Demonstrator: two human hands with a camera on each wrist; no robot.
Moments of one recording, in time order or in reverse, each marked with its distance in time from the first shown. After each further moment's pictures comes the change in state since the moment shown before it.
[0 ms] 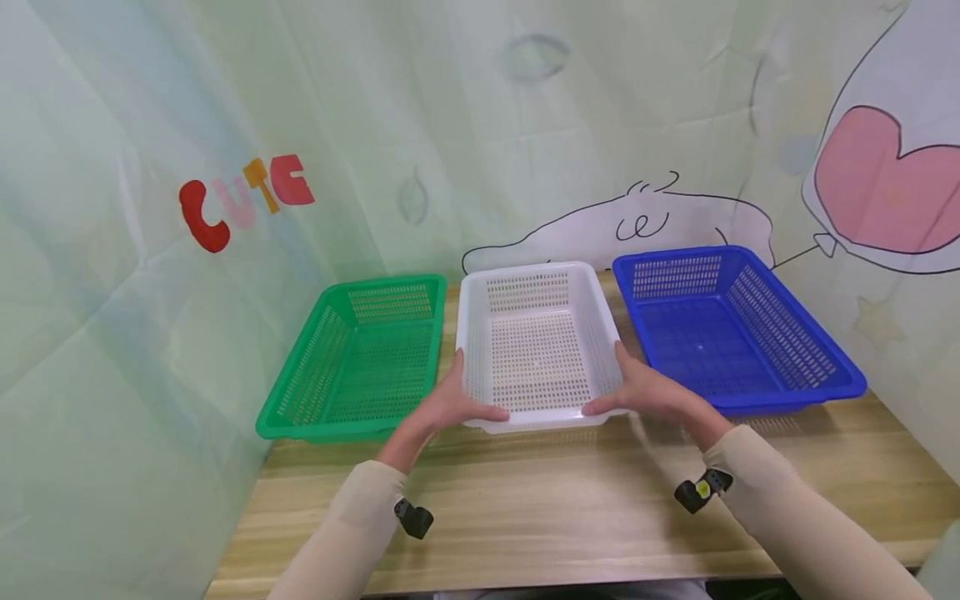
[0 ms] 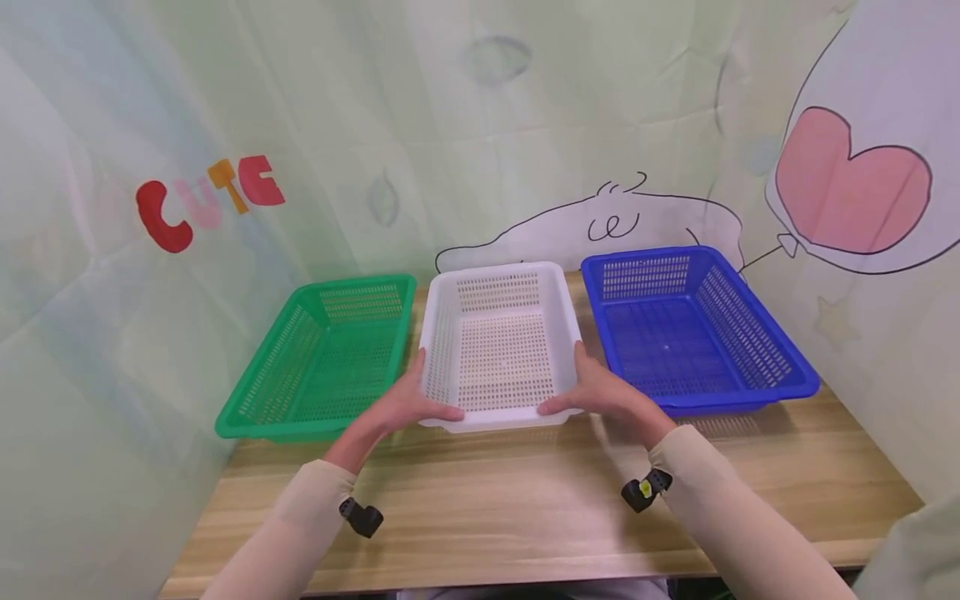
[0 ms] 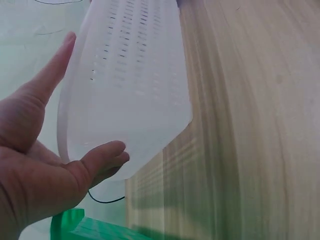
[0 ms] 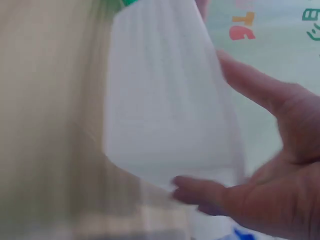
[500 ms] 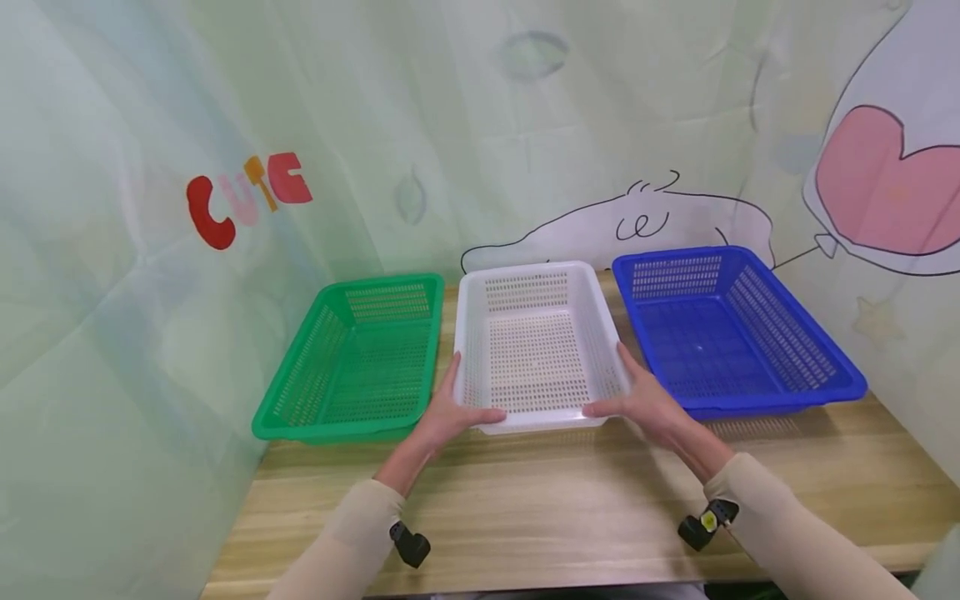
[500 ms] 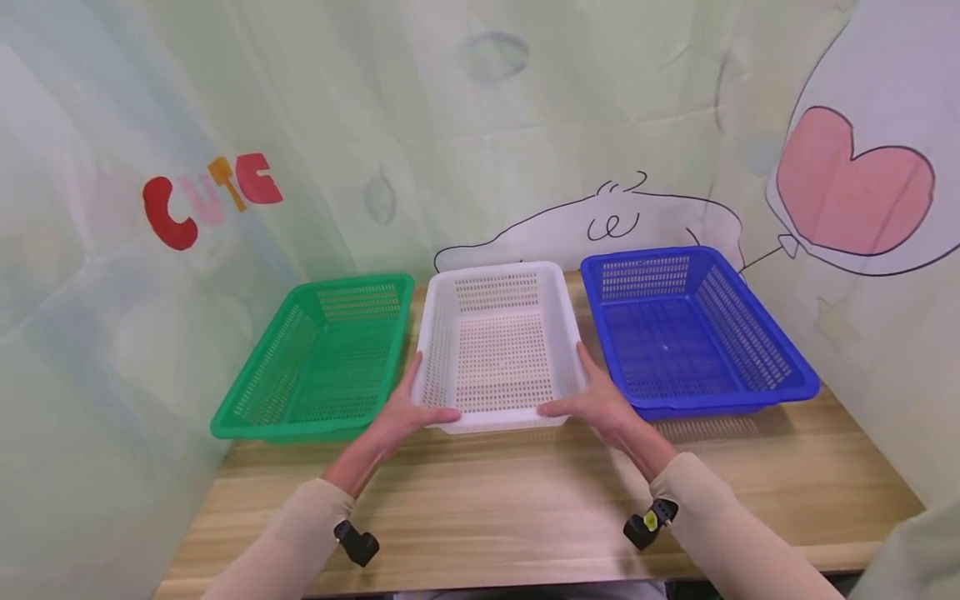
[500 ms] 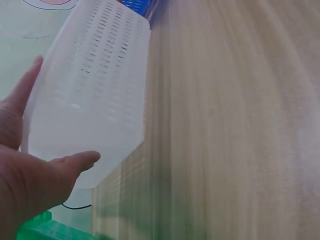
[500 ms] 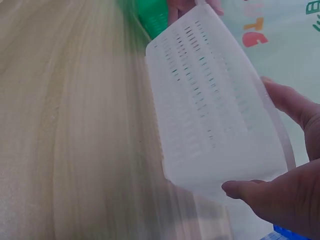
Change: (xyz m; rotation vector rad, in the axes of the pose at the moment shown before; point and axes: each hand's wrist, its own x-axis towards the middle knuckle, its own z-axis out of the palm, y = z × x) left_hand -0.017 -0.019 0.012 -0.096 0.230 -0.201; right_hand -0.008 0.021 0.017 0.308 0.180 0.103
